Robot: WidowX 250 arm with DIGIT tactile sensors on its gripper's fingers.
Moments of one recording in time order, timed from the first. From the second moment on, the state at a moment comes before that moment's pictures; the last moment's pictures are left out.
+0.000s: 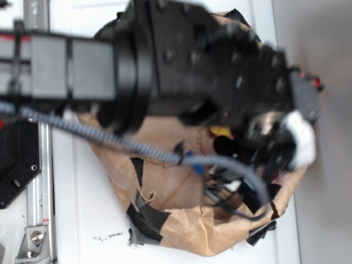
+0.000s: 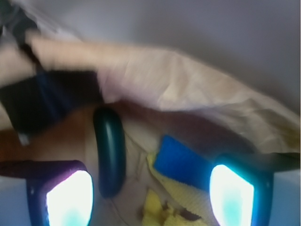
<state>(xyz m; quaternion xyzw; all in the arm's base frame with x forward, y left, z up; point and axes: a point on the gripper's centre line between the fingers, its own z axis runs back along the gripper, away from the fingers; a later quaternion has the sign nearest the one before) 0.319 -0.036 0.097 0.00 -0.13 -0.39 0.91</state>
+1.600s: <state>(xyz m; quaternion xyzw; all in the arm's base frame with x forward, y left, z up) 0.333 -0.053 0.028 0.03 -0.03 -0.30 0.95</state>
